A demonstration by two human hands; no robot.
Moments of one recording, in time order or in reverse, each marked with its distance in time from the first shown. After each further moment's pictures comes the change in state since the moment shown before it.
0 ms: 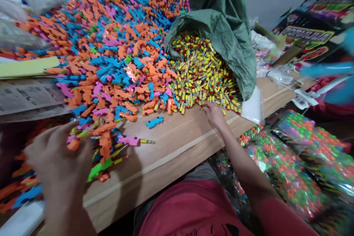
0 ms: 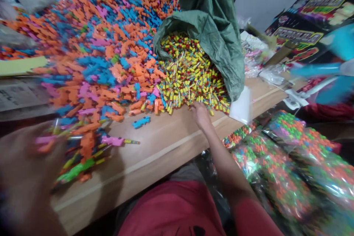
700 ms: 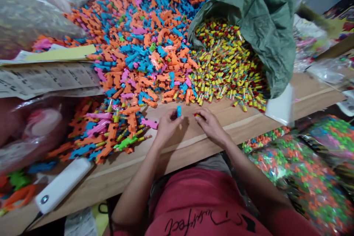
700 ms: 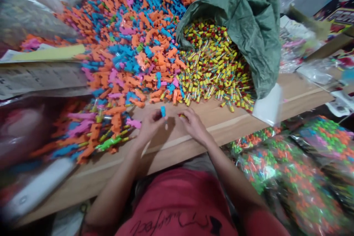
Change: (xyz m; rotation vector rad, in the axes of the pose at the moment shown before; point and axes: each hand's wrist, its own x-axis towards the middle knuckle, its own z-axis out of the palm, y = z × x) left_hand -0.053 0.077 0.140 -0.968 -0.557 -0.288; right_hand -0.063 -0.083 0.043 0.398 -0.328 -0.230
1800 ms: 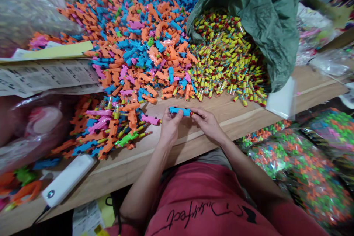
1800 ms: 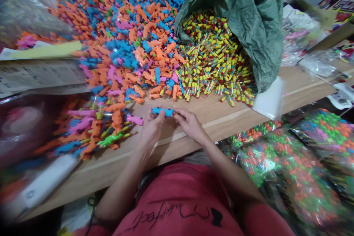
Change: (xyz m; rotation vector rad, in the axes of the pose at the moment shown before) left_hand -0.016 0.020 0.031 -0.705 0.250 -0.165; right_hand -0.009 -0.023 0.021 0.437 0.037 0.165
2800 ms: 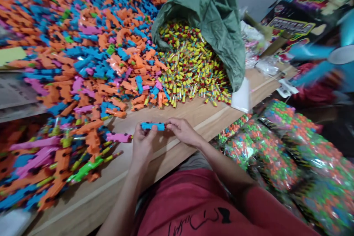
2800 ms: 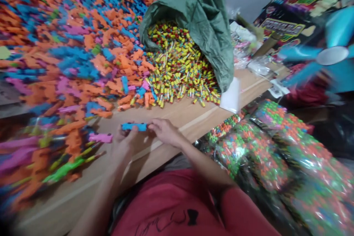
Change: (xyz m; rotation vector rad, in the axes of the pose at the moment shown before) left_hand -0.006 -0.005 -0.014 0.335 0.027 0.052; right_hand 0.006 -0.003 -0.008 -0.294 -0.126 -0.006
